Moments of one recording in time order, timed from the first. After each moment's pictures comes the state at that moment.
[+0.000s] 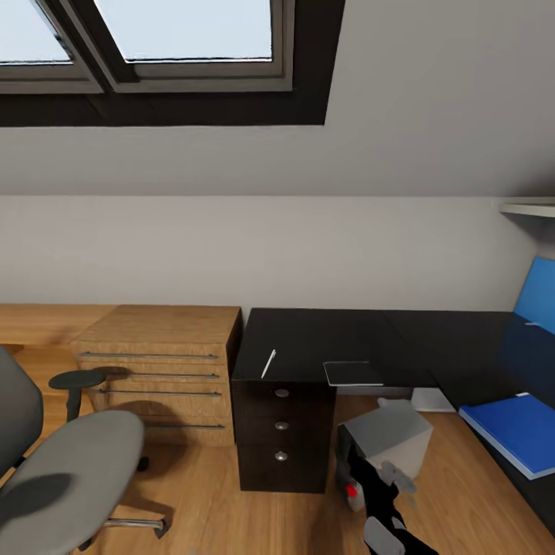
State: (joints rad) left arm -0.07 -0.11 -0.21 -0.63 0.37 -0.18 0.40; right arm -0.50 0.00 0.57 -0.30 -1.17 -0.56 -0.05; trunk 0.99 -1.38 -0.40
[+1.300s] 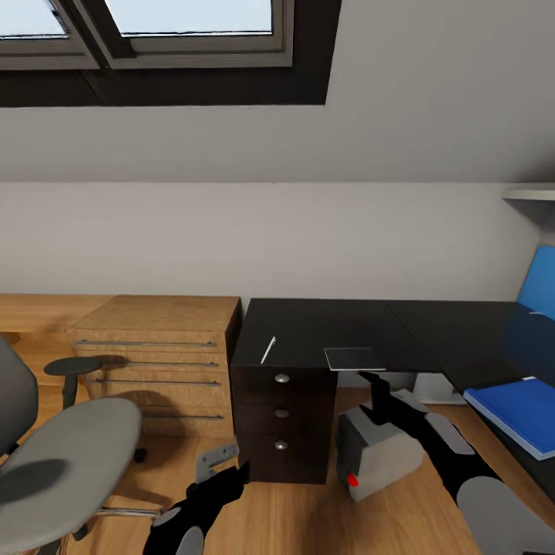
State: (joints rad) left arm -0.03 -0.13 -0.23 -1.49 0.49 0.51 0.40; right arm -0.67 -0.16 -0.06 -0.57 -1.52 0.55 0.02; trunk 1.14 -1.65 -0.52
